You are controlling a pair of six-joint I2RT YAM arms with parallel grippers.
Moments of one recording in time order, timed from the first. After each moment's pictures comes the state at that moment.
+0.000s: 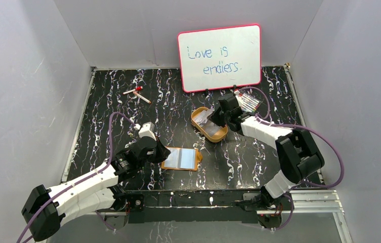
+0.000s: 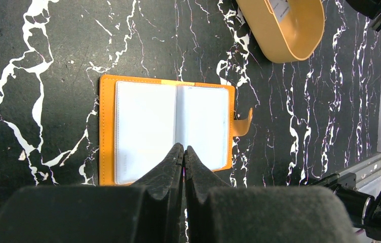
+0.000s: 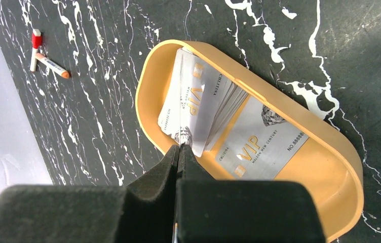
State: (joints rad) left arm -0.86 0.86 0.44 -0.24 -0.25 -0.91; right arm 0.56 1.58 0.92 -0.06 0.08 1.08
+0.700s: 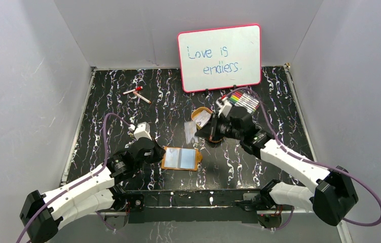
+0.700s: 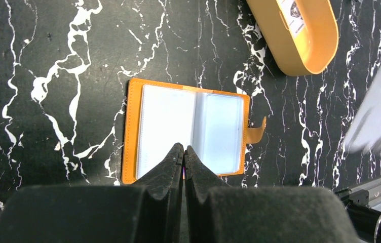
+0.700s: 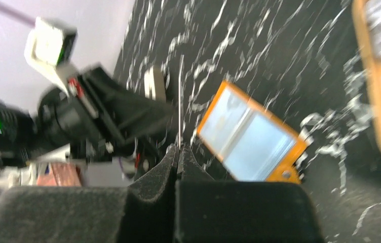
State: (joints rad) left arm -0.86 0.80 0.46 -0.33 -0.33 -0.91; right arm 0.68 1.12 0.75 -0.01 -0.36 0.76
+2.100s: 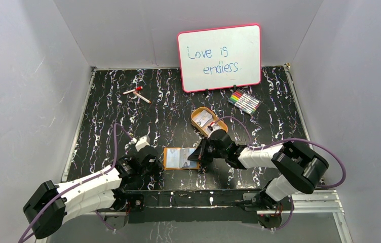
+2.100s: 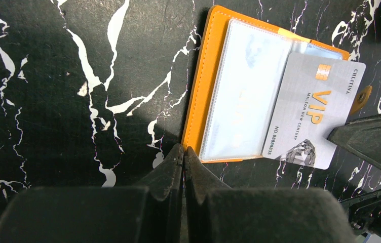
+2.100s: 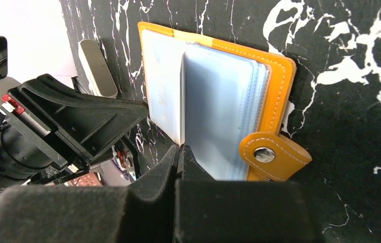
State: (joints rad) left arm -0.86 0.90 0.30 -0.31 -0.23 -1.08; right arm 0.88 1.48 0.47 0.40 -0.28 1.13
